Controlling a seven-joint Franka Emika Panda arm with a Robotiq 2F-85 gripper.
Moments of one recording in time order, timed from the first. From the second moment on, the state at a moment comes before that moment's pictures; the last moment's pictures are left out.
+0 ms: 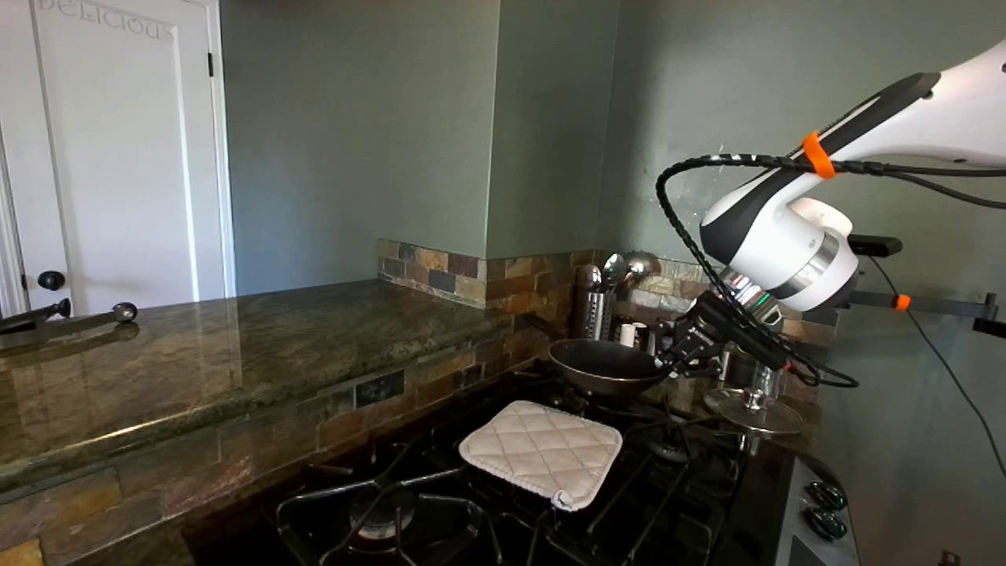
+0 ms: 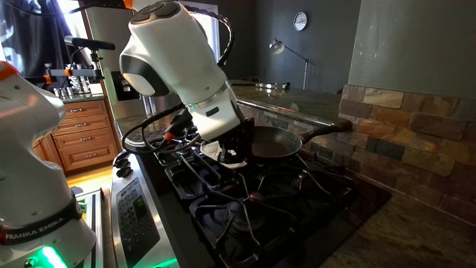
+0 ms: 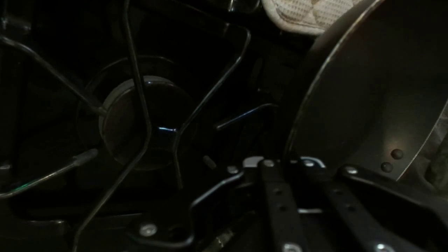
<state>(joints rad) -0.37 -0.37 -0.12 -2.75 0.80 2.74 0.01</state>
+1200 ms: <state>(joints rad) -0.47 -0.29 0.10 -2.75 0.85 2.93 0.34</state>
